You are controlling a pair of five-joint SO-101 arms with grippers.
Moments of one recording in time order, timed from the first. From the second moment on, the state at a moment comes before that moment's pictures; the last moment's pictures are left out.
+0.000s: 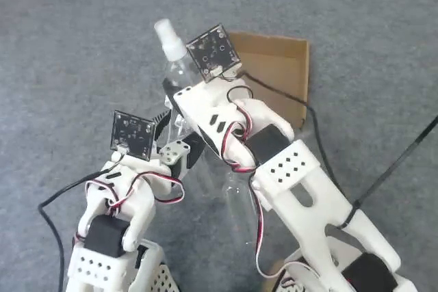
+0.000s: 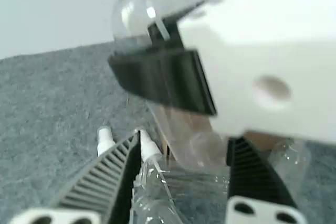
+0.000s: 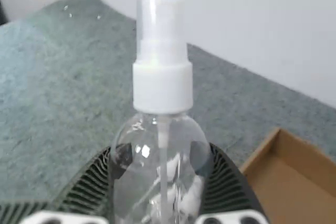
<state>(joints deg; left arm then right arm) 10.4 -84.4 72.5 48.9 4.9 -40.3 -24.6 26.9 30.0 -0.5</state>
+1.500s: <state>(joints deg) 3.8 -84.6 79.0 41.6 5.0 -20.6 12.0 17.2 -6.4 -0.6</state>
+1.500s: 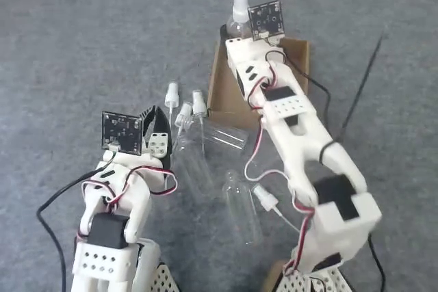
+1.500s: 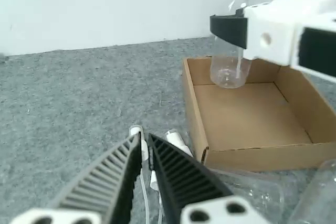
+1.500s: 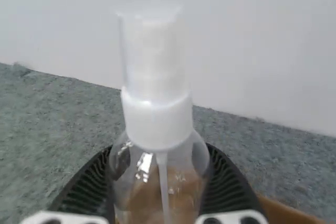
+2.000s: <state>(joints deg) 3.8 -84.6 79.0 41.6 5.0 -20.5 26.5 10.5 -13.0 -0.7</state>
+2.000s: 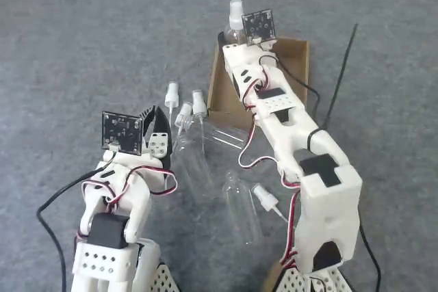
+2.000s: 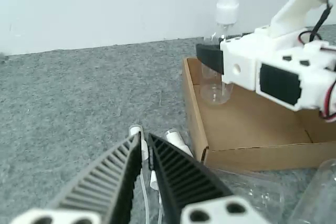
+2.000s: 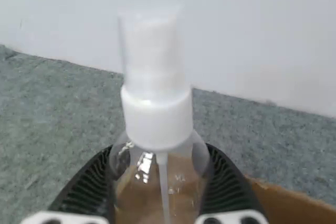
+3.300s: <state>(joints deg) 3.8 -84.6 79.0 41.6 5.0 -22.1 34.4 8.3 -15.6 -0.8</state>
